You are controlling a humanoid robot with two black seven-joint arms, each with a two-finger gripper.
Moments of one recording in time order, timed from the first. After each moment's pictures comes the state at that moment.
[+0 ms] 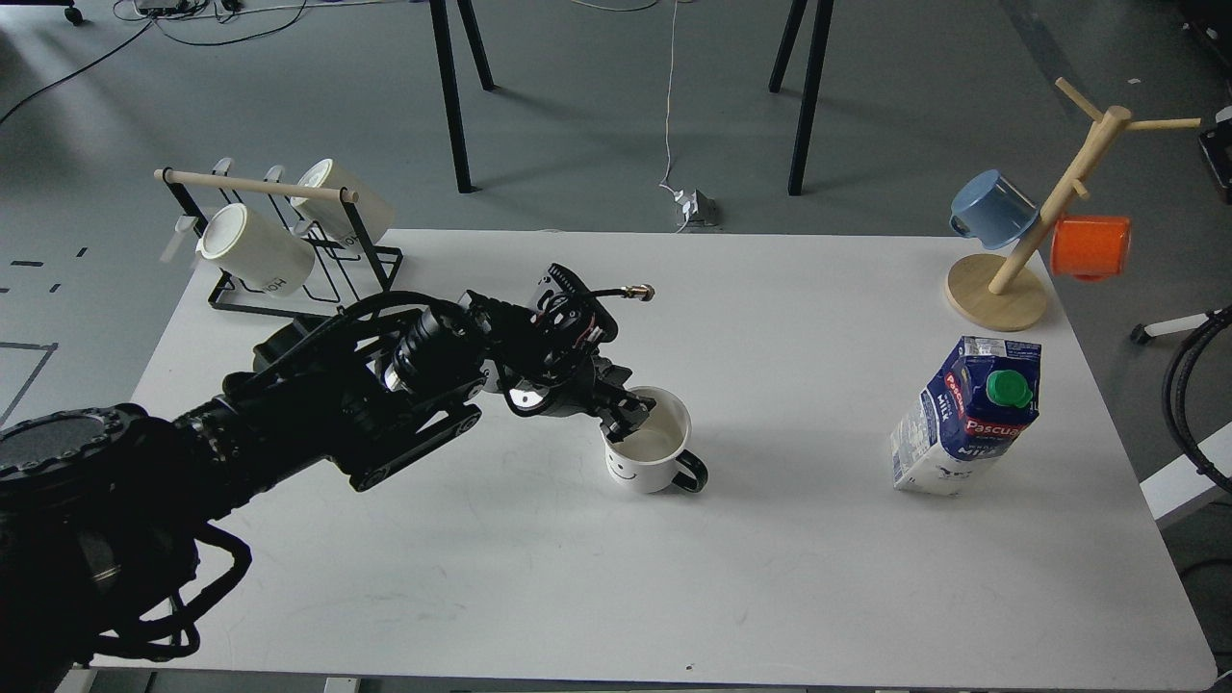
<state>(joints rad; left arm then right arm) -0.97 0.05 -0.27 -0.77 2.09 -0.42 -0.32 0.55 -0.63 1.28 0.72 0.32 0.49 0.04</state>
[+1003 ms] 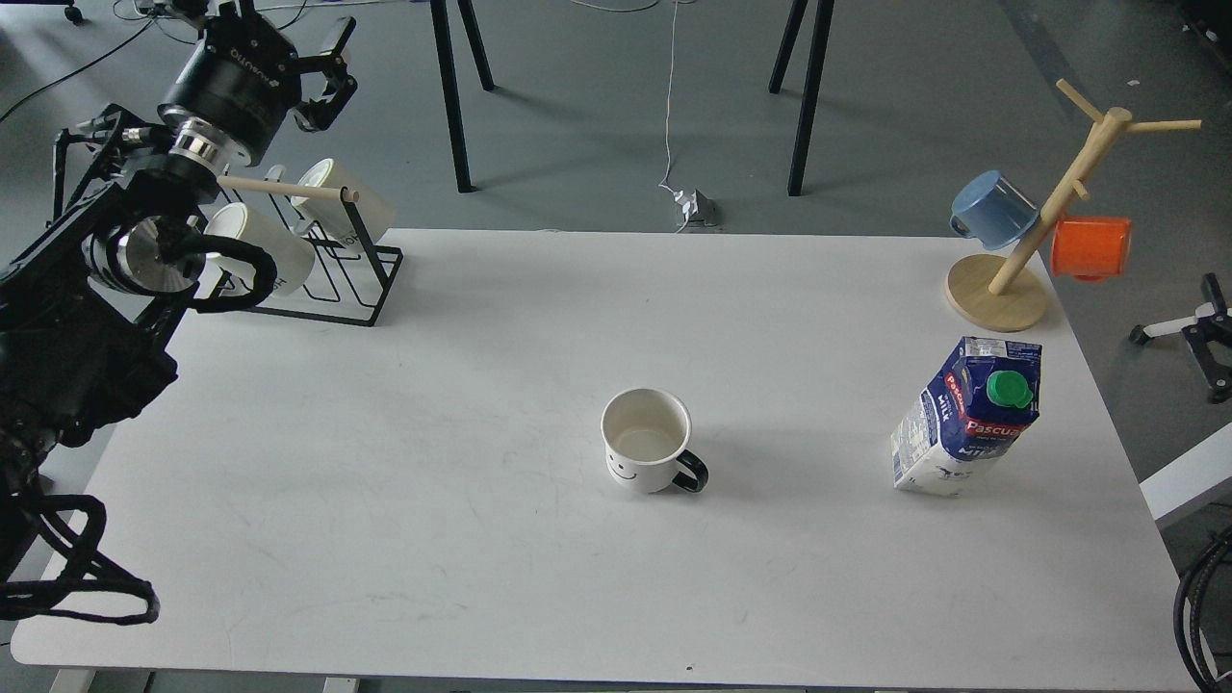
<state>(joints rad) -0.91 0.35 -0.81 -0.46 0.02 -0.49 -0.33 -0.29 -0.55 1.50 1.33 0.43 0.49 0.10</state>
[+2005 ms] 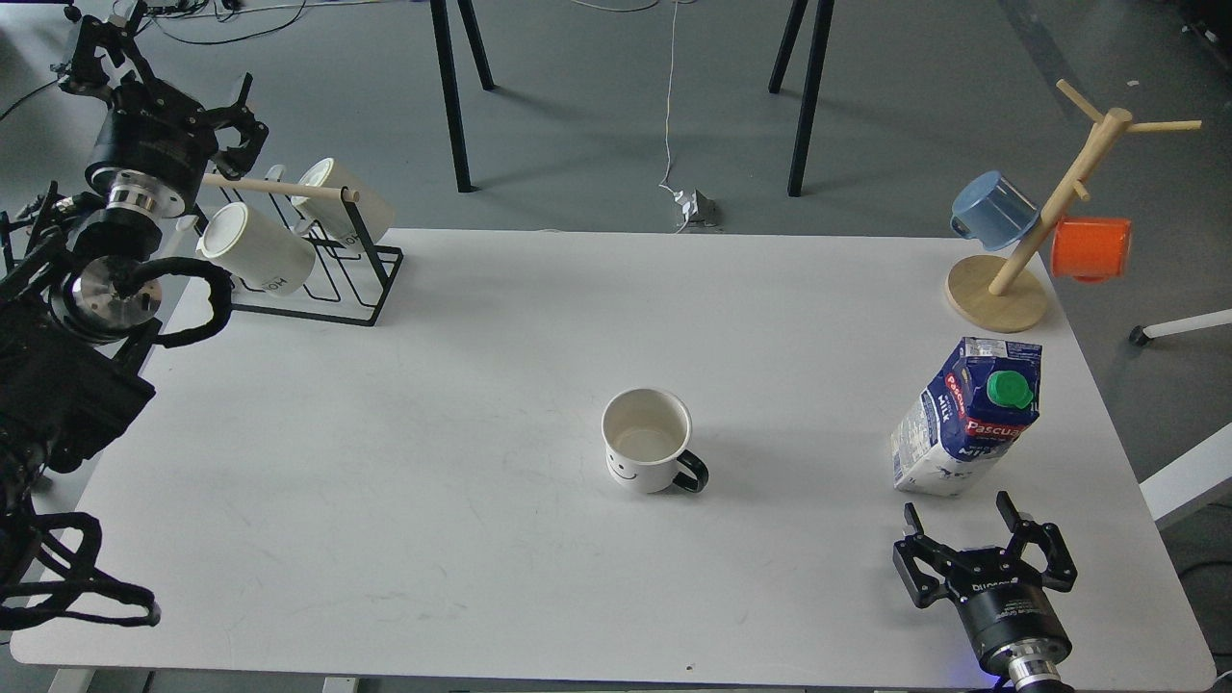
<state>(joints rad) -0.89 0.35 -0.79 -0.37 -0.10 -0.49 -0.33 -0.28 -0.12 1.28 1.14 0.25 0.49 0.11</state>
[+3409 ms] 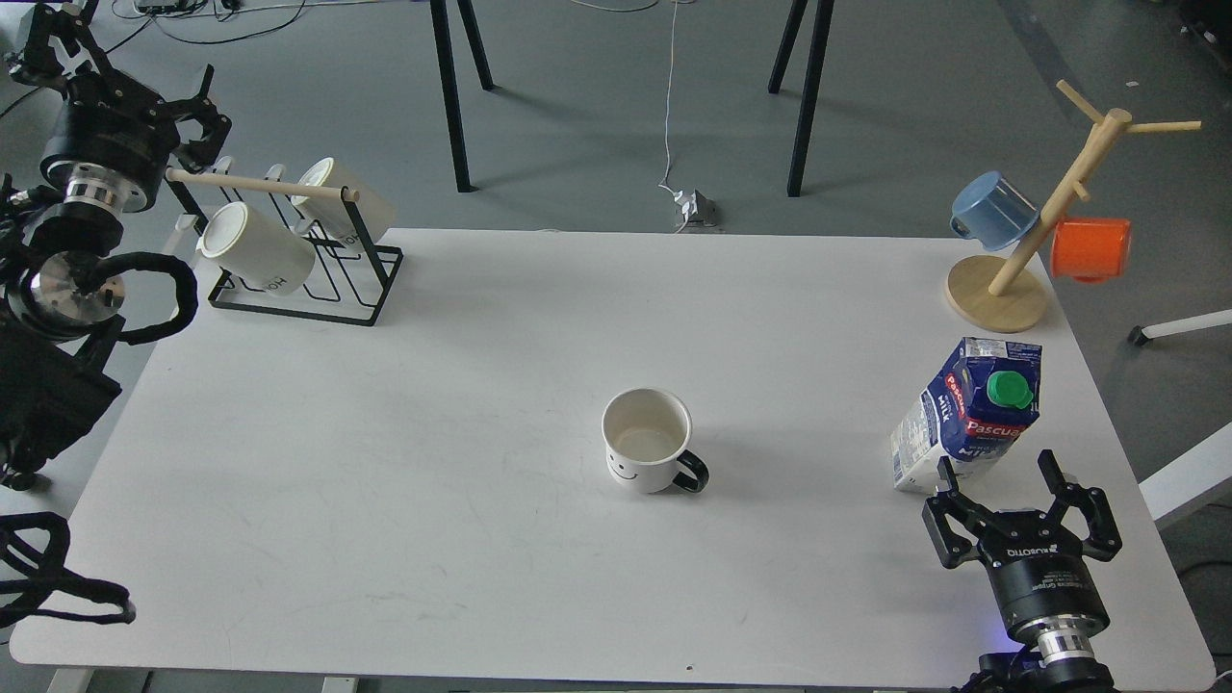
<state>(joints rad) -0.89 0.40 -0.79 -0.37 -0.10 -0.49 -0.32 -0.33 -0.13 1.36 1.31 0.25 0.49 0.12</state>
